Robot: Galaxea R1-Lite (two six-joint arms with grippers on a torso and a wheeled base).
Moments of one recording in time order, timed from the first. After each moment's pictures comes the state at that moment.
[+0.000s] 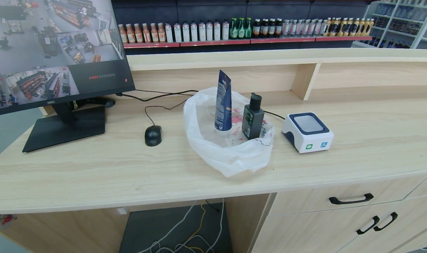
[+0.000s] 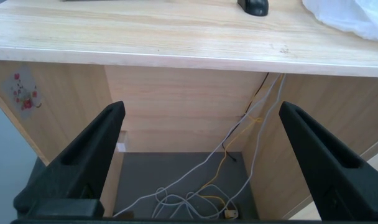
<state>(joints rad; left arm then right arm) 0.00 0.00 0.00 0.00 0.01 -0.01 0.00 0.00 -0.01 0.00 0.02 -0.05</state>
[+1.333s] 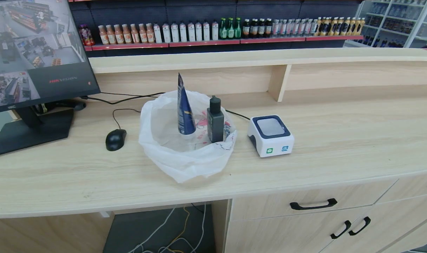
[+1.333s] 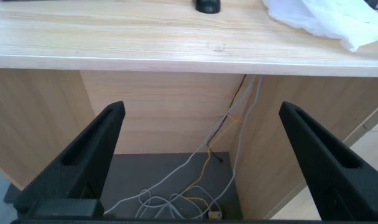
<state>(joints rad) 0.00 0.00 0.00 0.00 0.01 0.00 0.00 0.00 0.00 0.00 0.02 -0.02</state>
